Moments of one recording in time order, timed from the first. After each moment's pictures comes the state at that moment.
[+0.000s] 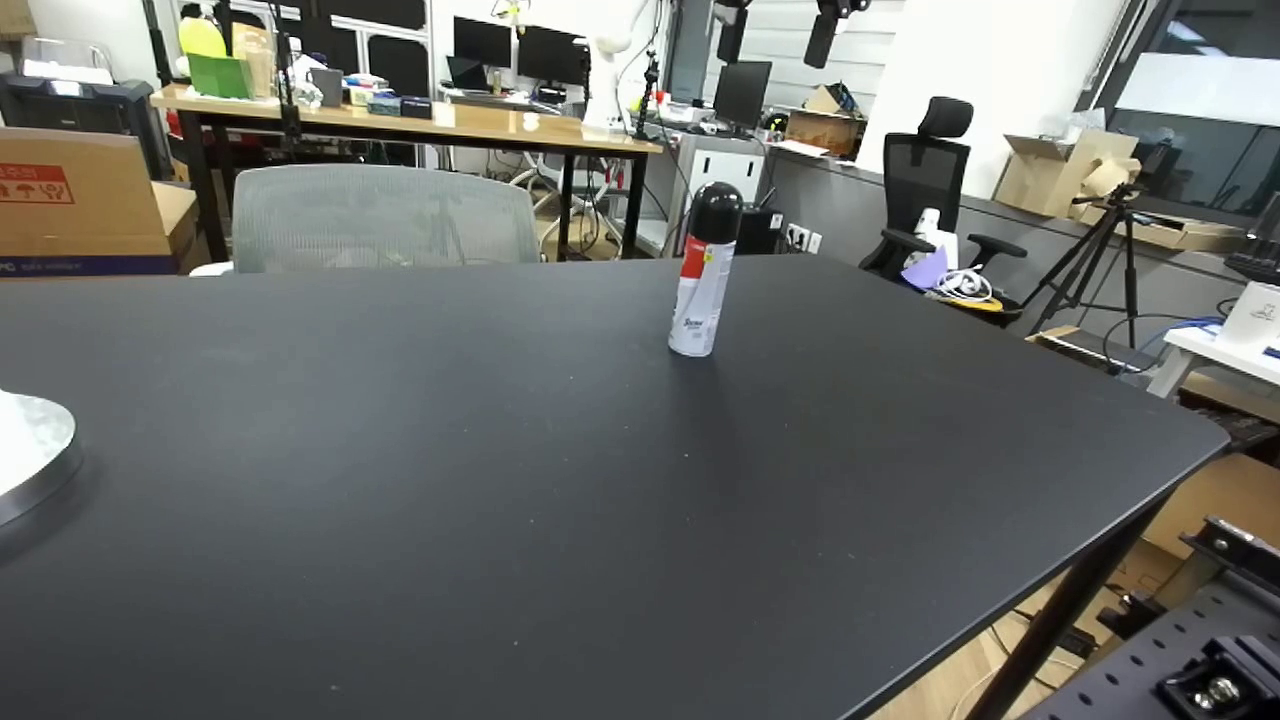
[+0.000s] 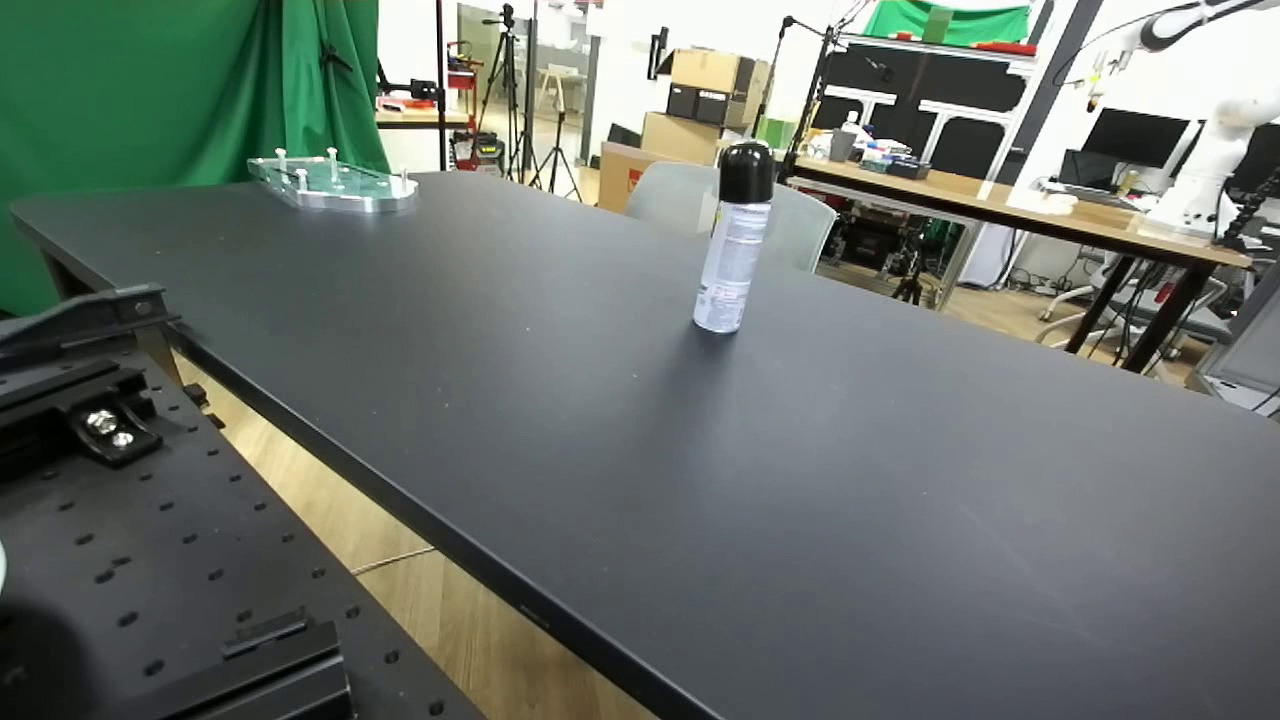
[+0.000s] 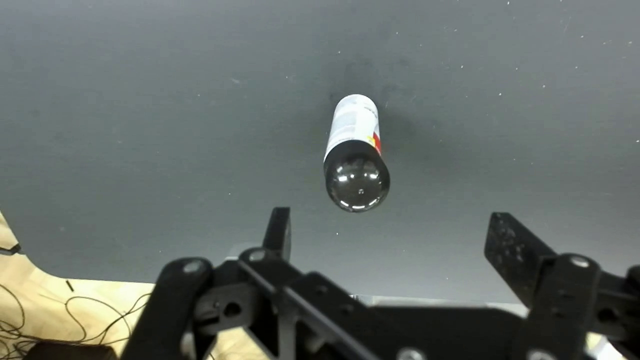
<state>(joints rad) -0.05 -0.16 0.04 -2.32 -0.12 2.37 0.02</state>
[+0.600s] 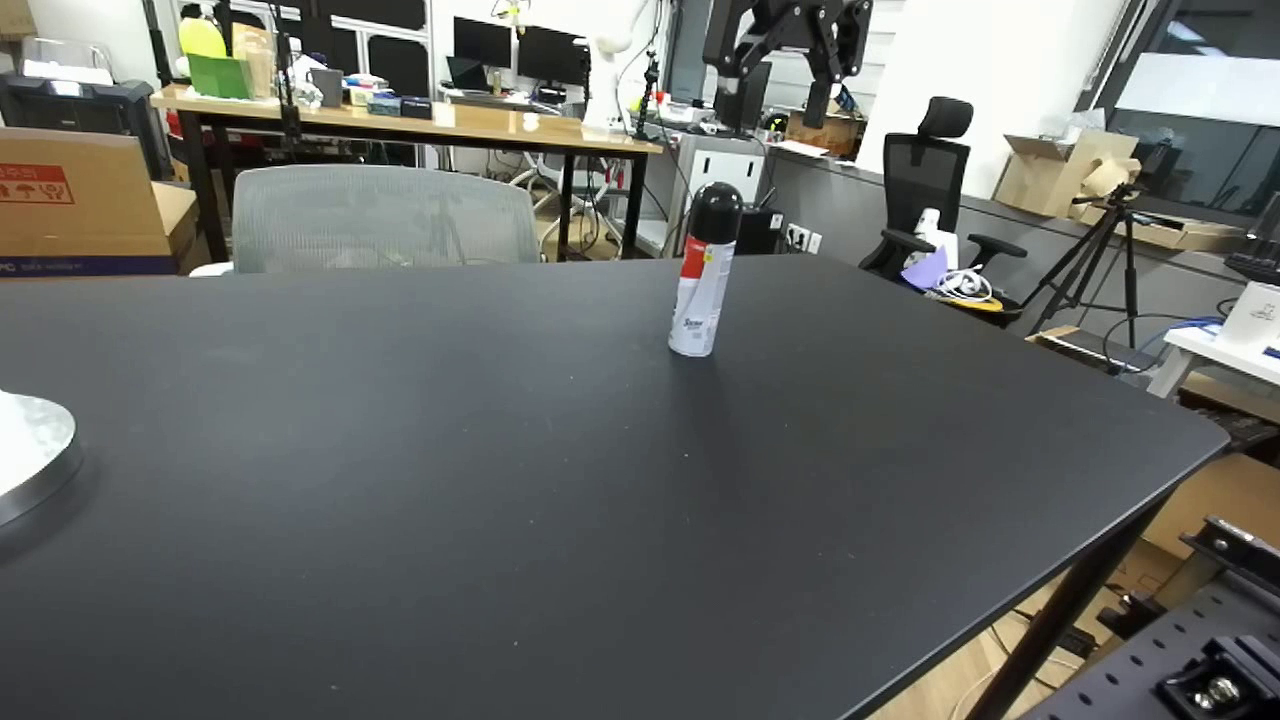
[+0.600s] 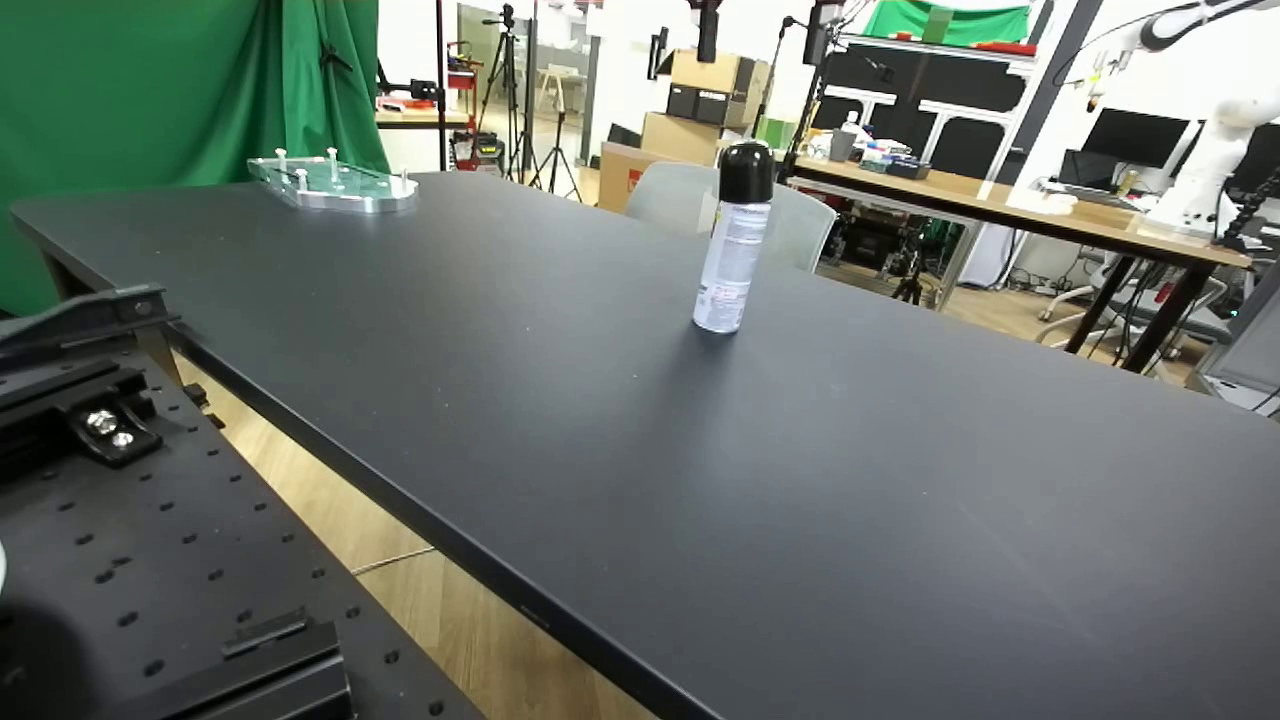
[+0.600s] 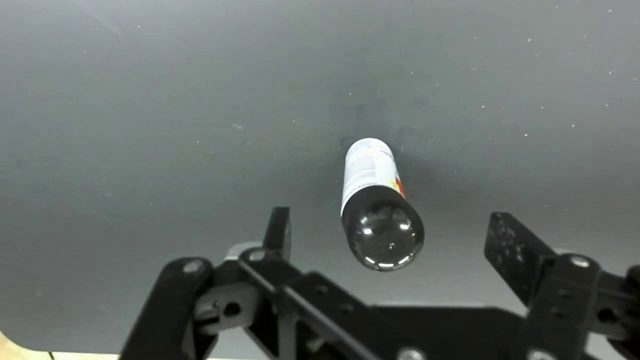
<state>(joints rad) -0.05 0.00 0.00 -2.22 -0.11 2.30 0.00</state>
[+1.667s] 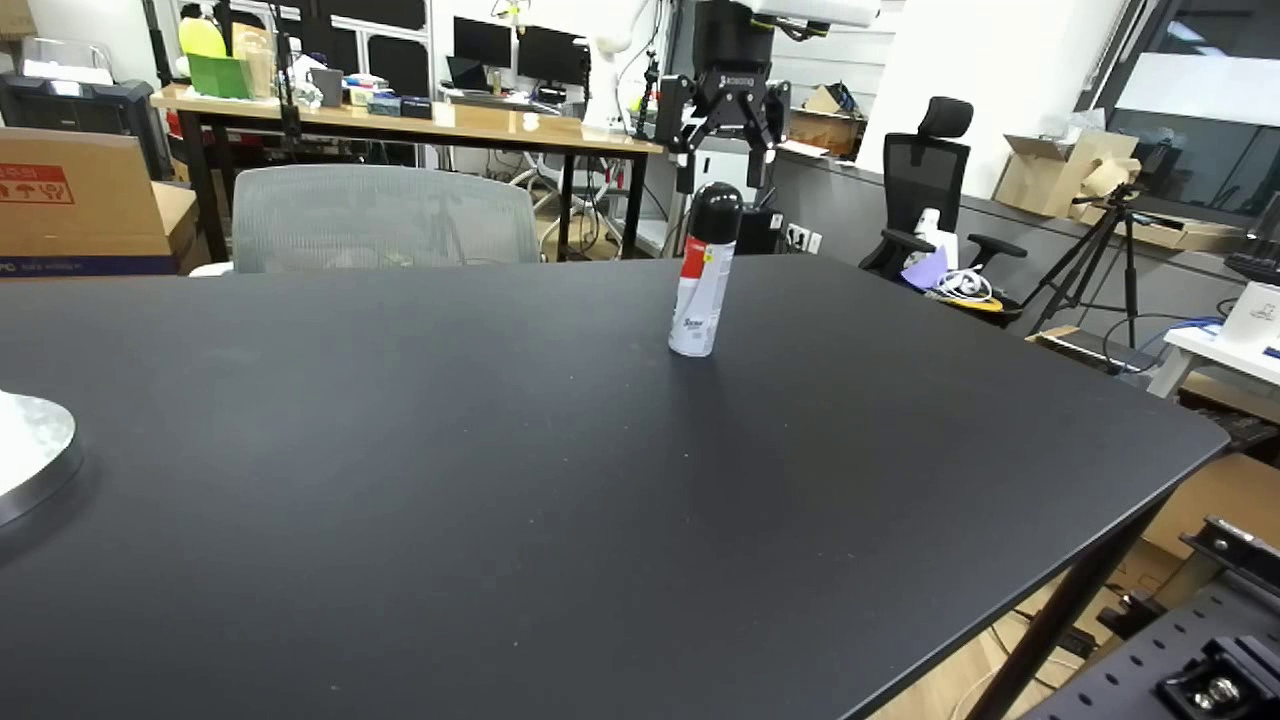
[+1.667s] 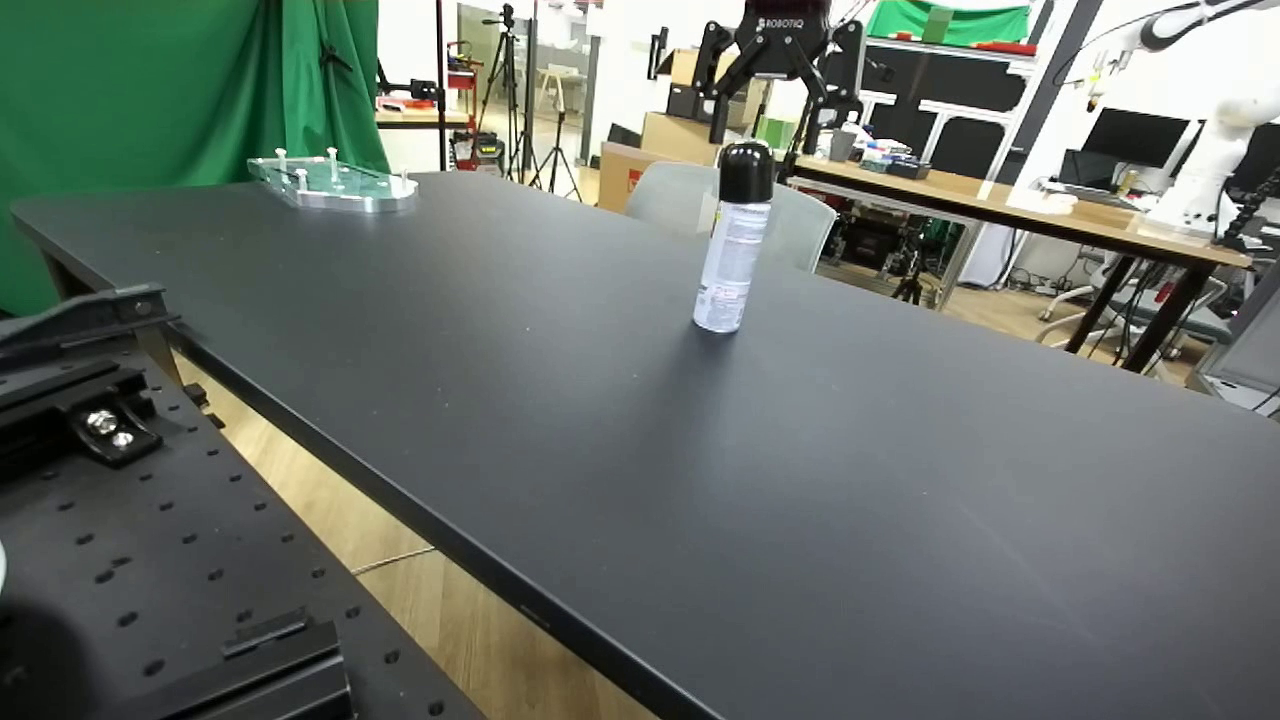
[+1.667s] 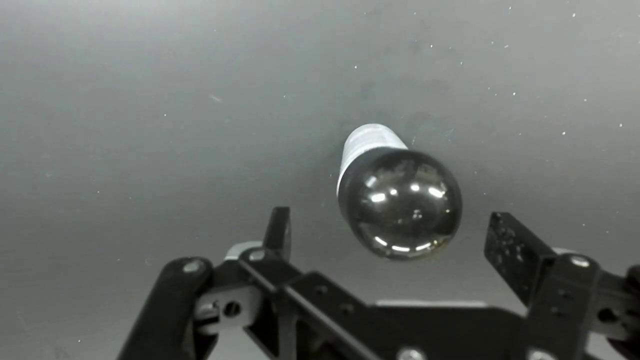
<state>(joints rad) -0.02 0.33 0.00 -1.94 -0.12 2.20 -0.07</state>
